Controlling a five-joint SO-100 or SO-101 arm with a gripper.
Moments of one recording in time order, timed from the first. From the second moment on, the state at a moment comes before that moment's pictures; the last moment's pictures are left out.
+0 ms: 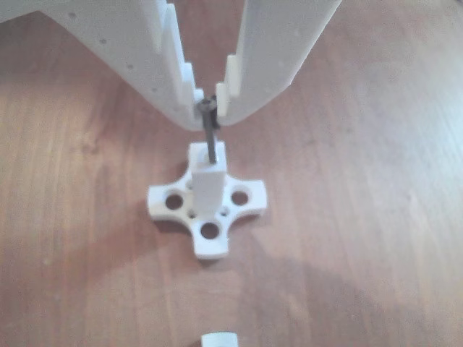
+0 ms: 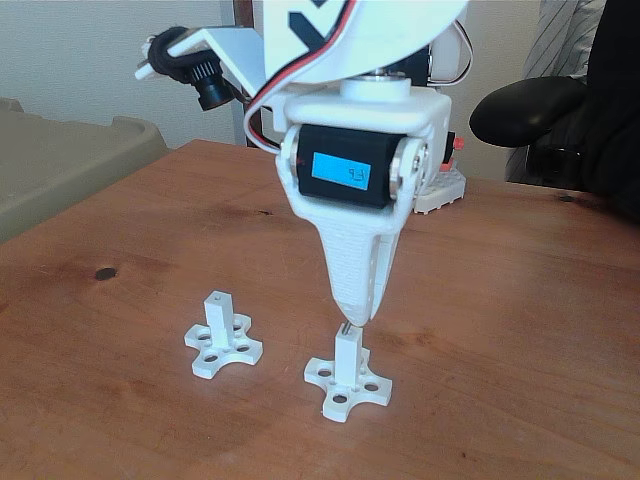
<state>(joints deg) -11.4 88.6 96.1 68.7 7.6</state>
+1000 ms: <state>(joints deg) -11.6 88.6 96.1 69.9 7.6</state>
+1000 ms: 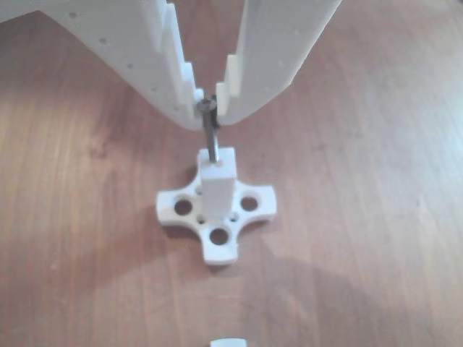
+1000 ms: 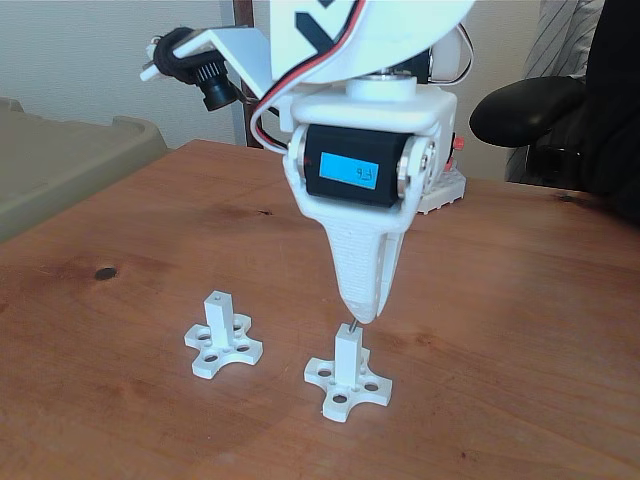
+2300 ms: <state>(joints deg) -10.5 88.6 96.1 68.5 7.6</state>
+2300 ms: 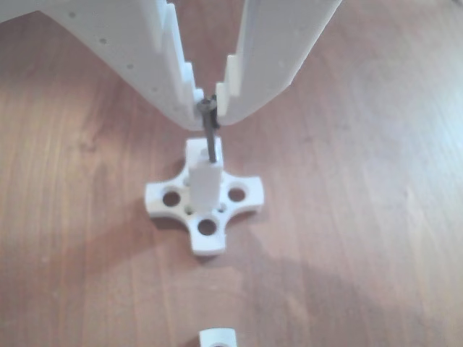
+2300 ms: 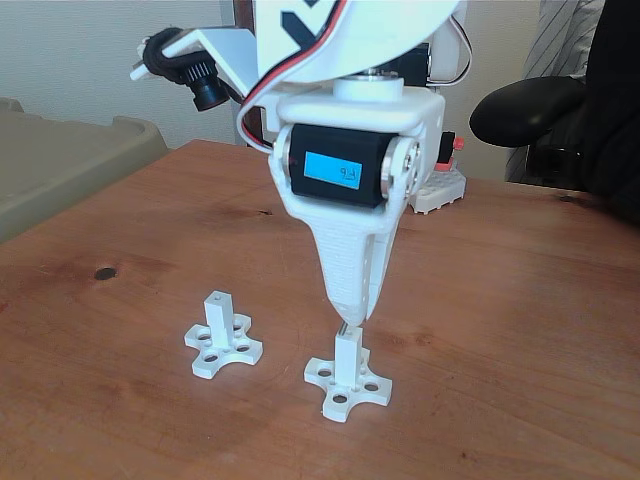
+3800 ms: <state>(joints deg) -11.5 87.6 96.0 68.4 7.6</state>
